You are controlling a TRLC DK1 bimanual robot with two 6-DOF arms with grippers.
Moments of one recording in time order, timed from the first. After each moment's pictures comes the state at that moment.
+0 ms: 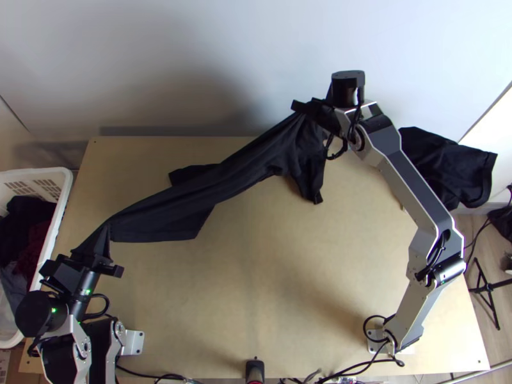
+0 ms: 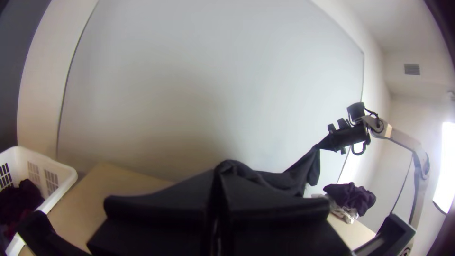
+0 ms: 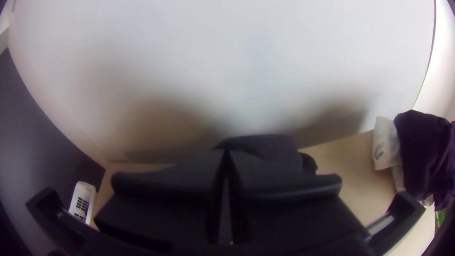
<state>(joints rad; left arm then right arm) 0.28 0.06 0.37 -0.16 0.43 -0.32 0.44 1.89 2.02 -0.58 0.13 0.50</state>
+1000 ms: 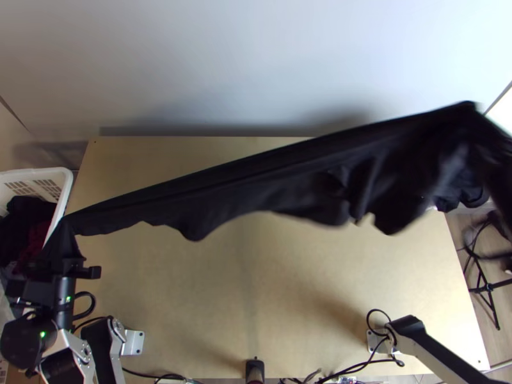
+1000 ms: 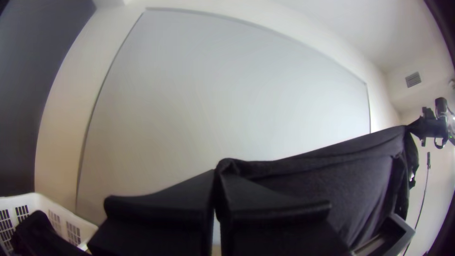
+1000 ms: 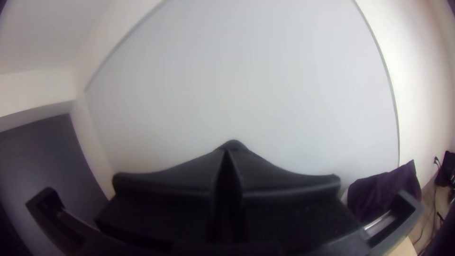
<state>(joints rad) 0.49 0.02 0.47 0.00 0.42 -0.41 0.30 0.94 1.71 -0.57 0.13 0.47</state>
